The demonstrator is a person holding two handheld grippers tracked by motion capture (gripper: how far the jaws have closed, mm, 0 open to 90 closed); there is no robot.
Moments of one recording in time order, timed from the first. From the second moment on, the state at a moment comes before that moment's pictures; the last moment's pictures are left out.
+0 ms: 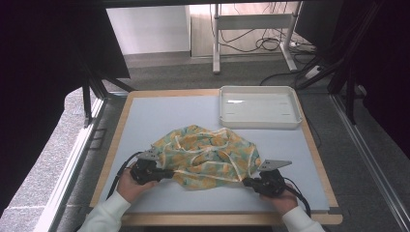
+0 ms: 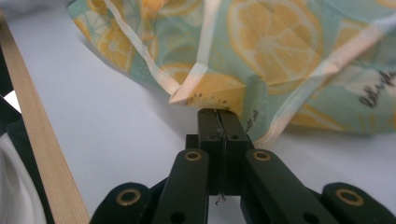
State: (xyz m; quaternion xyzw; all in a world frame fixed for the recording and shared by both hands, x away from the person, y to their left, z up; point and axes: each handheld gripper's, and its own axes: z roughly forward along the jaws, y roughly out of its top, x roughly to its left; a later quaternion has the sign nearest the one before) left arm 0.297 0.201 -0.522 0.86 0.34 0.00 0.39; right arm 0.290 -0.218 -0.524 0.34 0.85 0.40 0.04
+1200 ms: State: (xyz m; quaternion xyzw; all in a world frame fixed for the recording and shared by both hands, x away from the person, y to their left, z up) left arm 0.280 0.213 -0.489 0.81 0.33 0.04 0.47; right arm 0.282 -0.223 -0.491 0.34 0.81 0.46 0.14
